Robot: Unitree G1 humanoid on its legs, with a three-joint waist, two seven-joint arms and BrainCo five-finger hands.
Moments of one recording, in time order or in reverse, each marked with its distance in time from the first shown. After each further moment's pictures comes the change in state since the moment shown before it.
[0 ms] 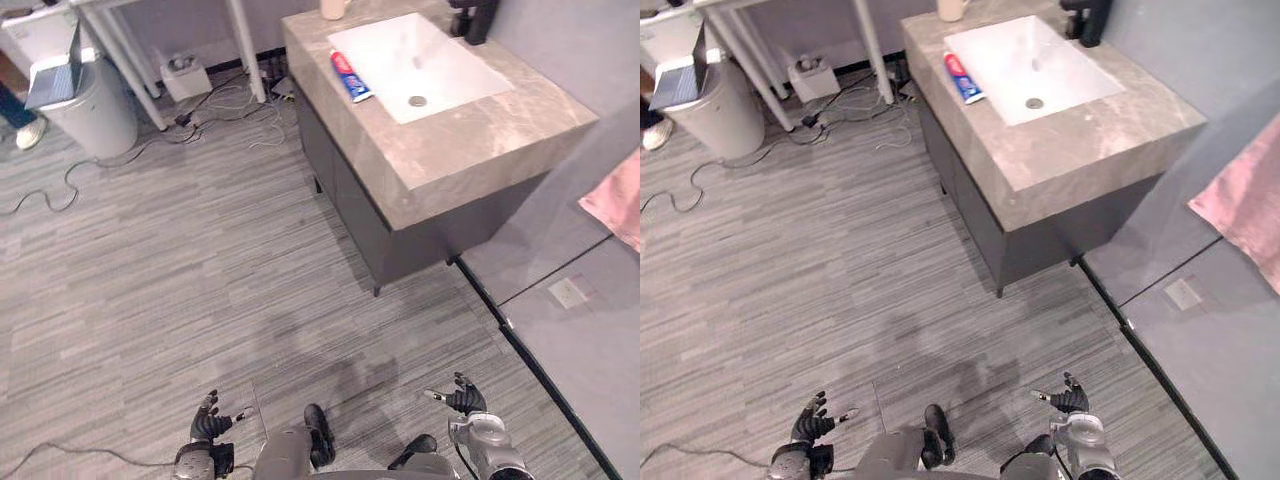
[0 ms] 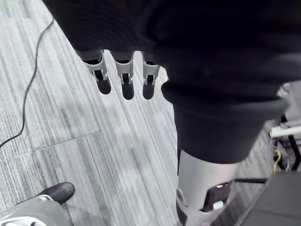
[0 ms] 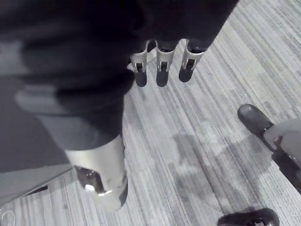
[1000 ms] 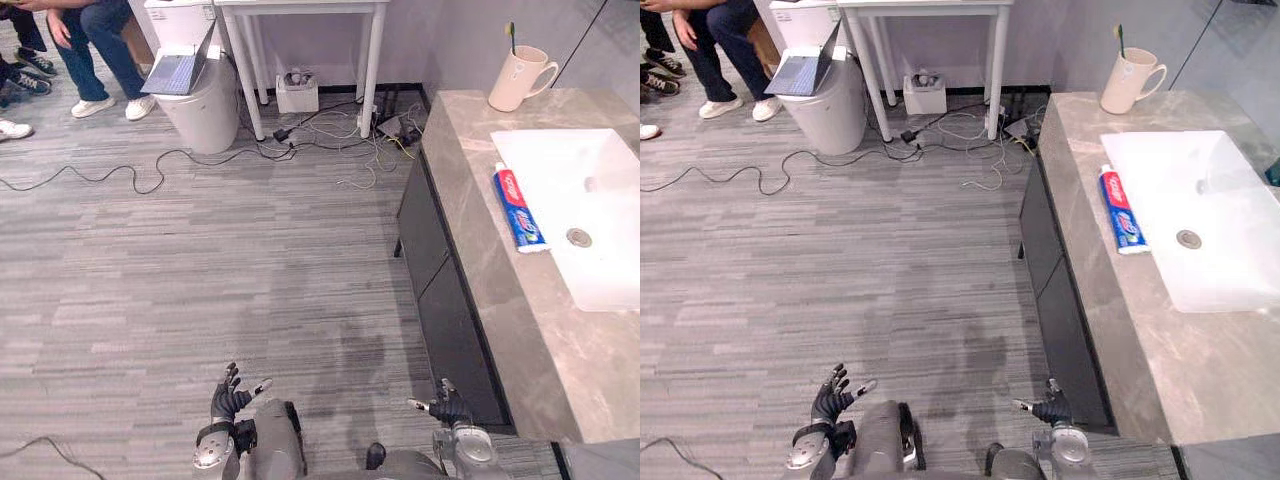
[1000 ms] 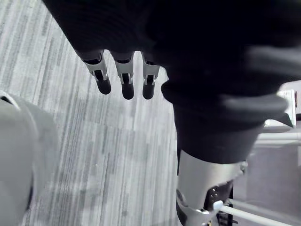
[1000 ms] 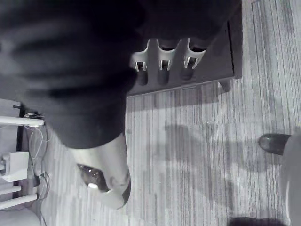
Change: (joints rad) left arm -0.013 -0.145 -0.031 -0.132 -0.034 0.016 -0.003; right arm 0.212 0.080 0.063 -0.250 0.010 0.008 -0.002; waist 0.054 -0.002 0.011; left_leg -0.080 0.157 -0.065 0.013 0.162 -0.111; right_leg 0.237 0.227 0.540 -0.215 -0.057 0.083
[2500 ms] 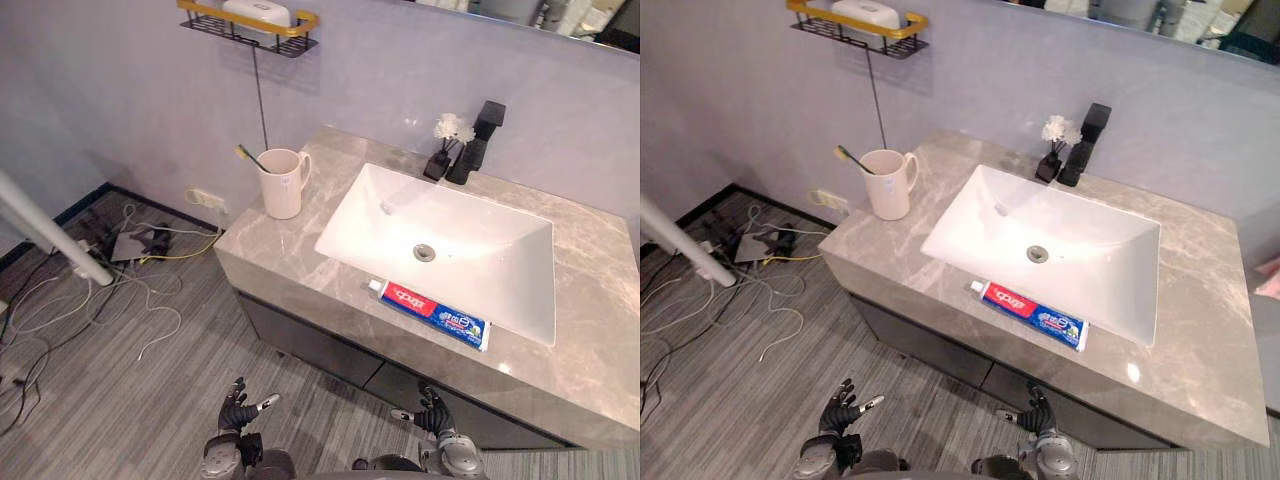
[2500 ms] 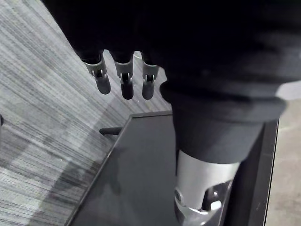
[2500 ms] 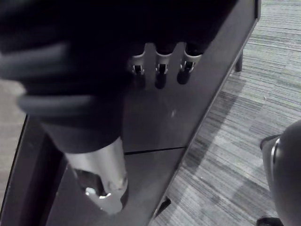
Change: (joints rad) left arm -0.008 0.009 -0.038 0.100 0.042 -0.017 0.006; right arm -0.039 0.039 0.045 0.015 -0.050 -0.011 0.014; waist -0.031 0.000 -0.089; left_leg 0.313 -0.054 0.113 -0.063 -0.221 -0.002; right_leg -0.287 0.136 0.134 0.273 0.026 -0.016
